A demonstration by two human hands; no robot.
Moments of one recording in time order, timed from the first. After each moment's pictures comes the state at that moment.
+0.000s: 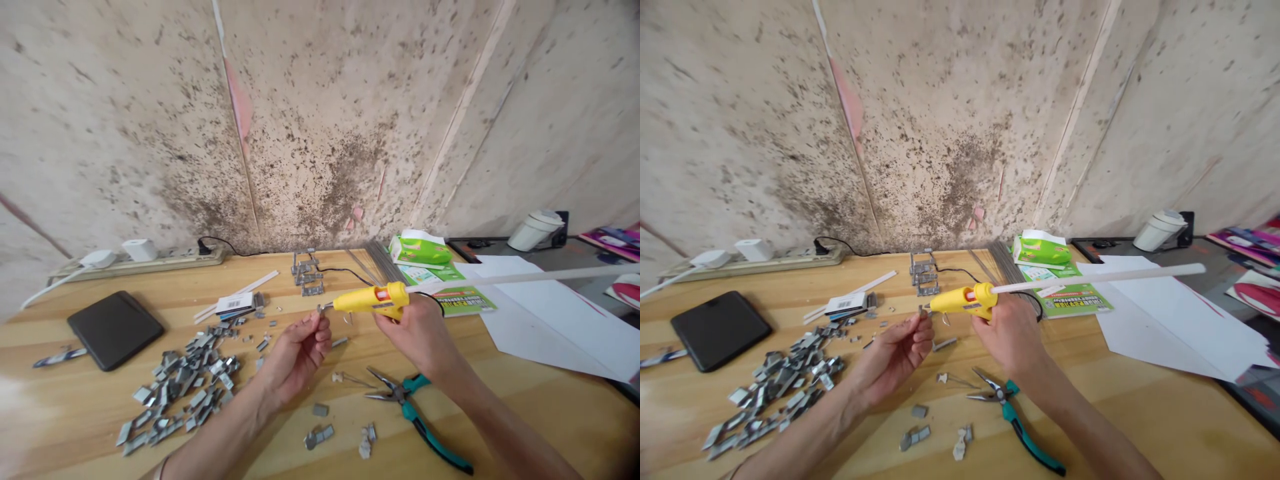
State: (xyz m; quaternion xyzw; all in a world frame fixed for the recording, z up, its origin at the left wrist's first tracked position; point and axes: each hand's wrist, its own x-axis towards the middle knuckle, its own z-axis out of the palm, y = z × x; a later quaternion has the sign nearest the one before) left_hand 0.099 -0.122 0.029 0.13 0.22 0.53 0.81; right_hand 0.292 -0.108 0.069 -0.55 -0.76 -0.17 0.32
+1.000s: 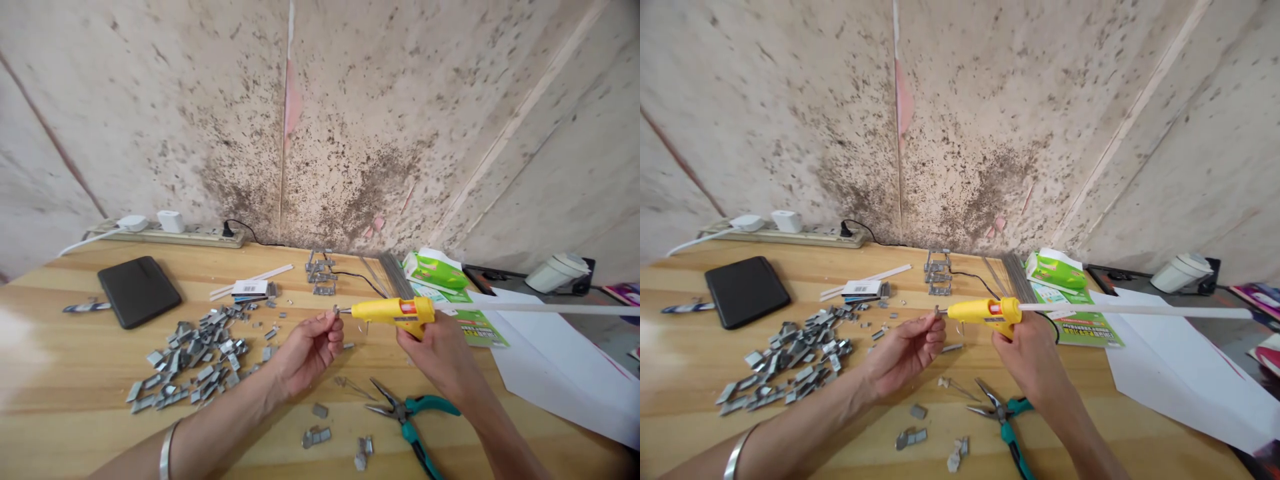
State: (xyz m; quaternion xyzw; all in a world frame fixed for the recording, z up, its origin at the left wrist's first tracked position) left_hand 0.099 -0.121 0.024 0.10 0.18 0.53 0.82; right_hand 0.297 -0.112 0.079 -0.54 -0.79 -0.10 0.27
